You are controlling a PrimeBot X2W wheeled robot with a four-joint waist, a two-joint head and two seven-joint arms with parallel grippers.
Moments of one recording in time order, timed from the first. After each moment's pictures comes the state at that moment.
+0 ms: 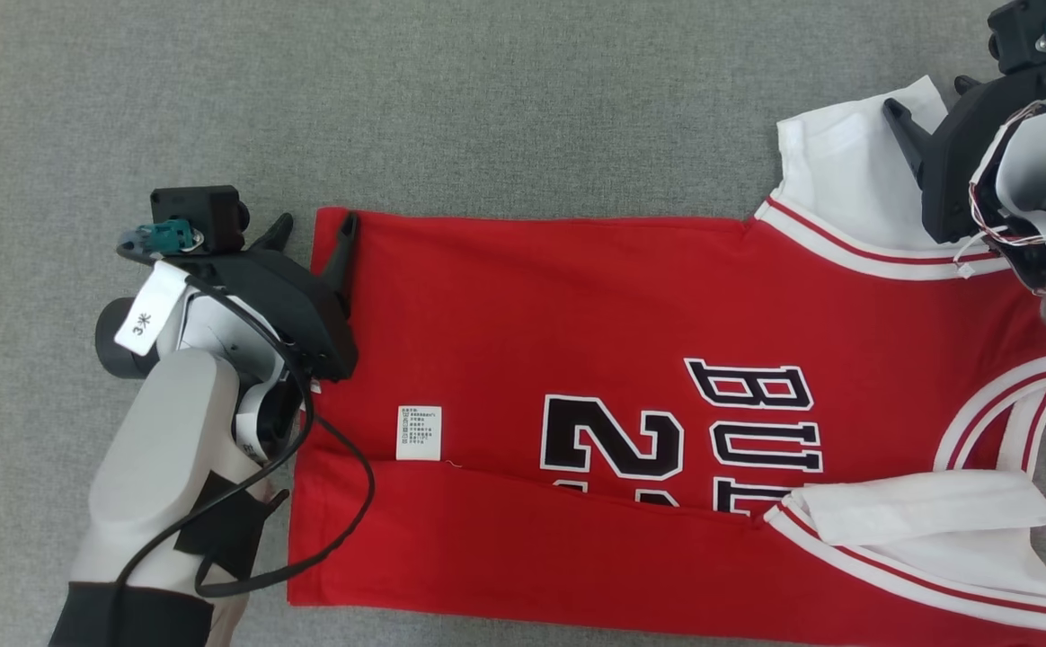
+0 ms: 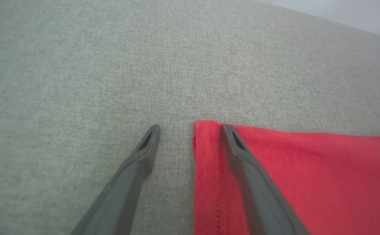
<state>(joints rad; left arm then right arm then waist) -0.79 0.05 -0.28 0.71 -0.34 -0.03 0.21 -1.14 -0.37 0.64 1.00 0.59 0.12 0.23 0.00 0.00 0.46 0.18</state>
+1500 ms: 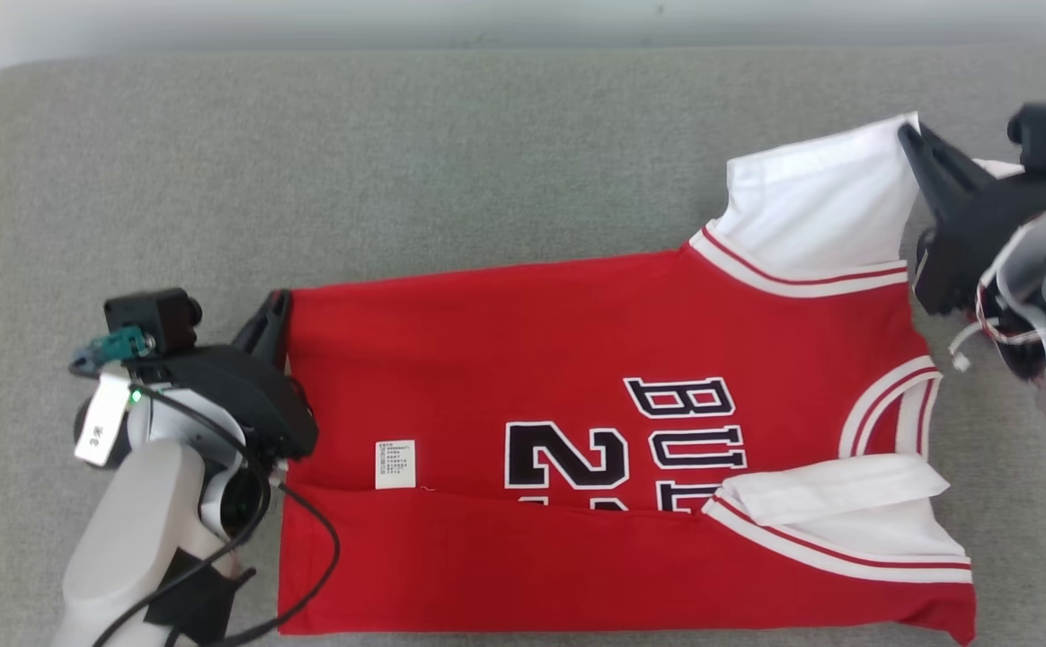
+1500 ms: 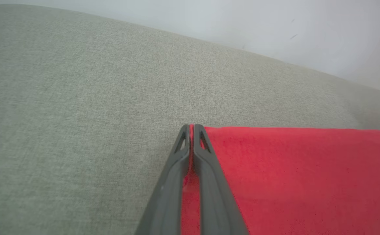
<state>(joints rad) -0.67 0.10 -0.25 0.74 -0.41 -0.10 0.02 -0.99 -0.44 0.73 0.88 0.79 0.12 -0.12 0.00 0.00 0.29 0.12</state>
